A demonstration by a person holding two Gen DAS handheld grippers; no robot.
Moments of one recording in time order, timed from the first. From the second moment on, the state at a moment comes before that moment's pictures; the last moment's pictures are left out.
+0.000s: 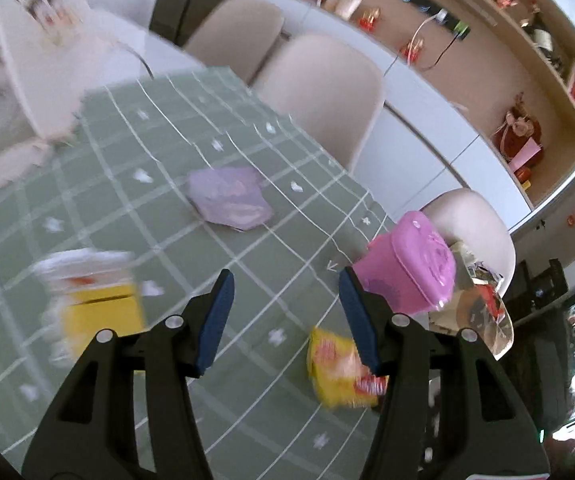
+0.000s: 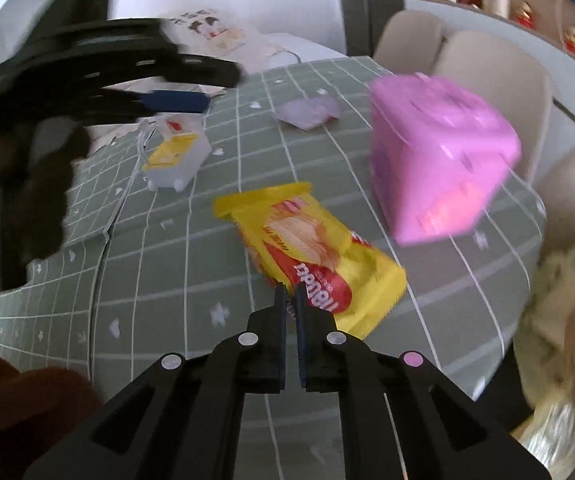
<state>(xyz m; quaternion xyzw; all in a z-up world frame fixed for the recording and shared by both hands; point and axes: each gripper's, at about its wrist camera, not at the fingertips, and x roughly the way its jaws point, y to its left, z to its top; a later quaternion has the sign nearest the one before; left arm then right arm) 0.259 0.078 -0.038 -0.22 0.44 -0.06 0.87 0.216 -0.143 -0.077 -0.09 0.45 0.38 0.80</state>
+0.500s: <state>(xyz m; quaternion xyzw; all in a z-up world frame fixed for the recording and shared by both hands) 0.339 0.105 -0.092 -0.29 0.46 0.09 0.84 0.198 -0.151 -0.094 -0.09 0.43 0.39 0.81</state>
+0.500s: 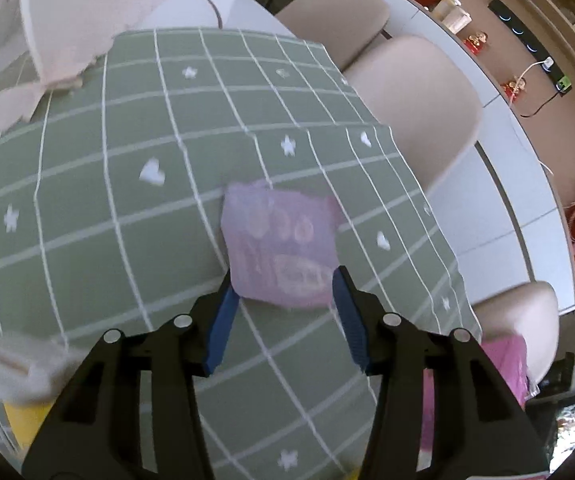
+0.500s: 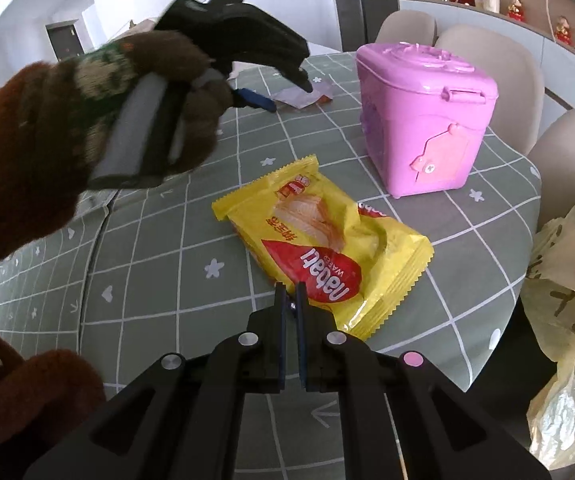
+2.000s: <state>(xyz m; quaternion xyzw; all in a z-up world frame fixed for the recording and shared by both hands) 0.155 0.082 0.051 -0.19 0.37 -0.02 0.91 0.220 -0.189 0.025 -0.13 0.36 0.36 0.85</state>
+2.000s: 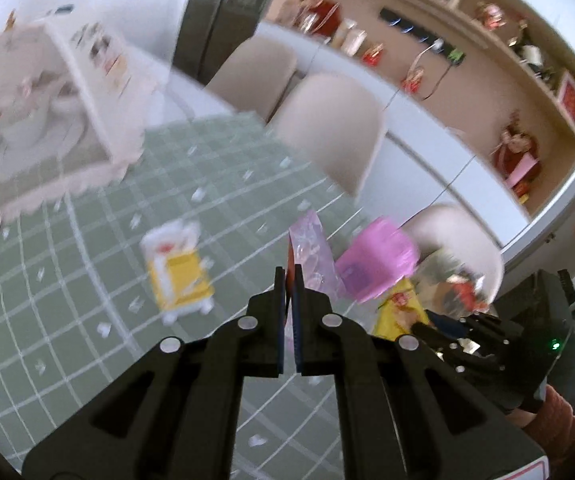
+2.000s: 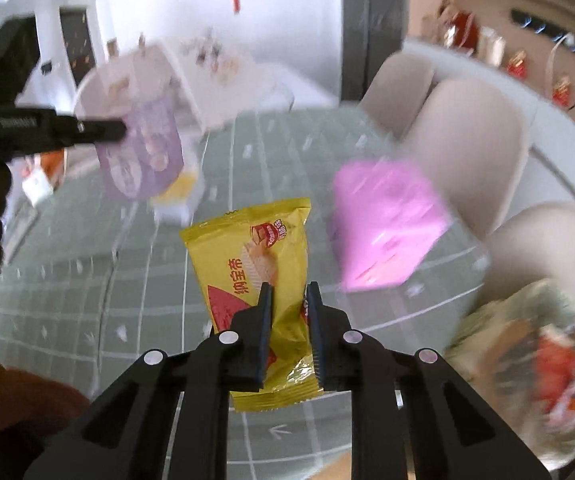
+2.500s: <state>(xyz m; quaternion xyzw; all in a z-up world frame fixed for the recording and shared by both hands) 0.261 -0.090 0.110 -0.19 0.35 -0.21 0.89 0.241 -0.382 0.104 -0.05 0.31 0.19 0.93</state>
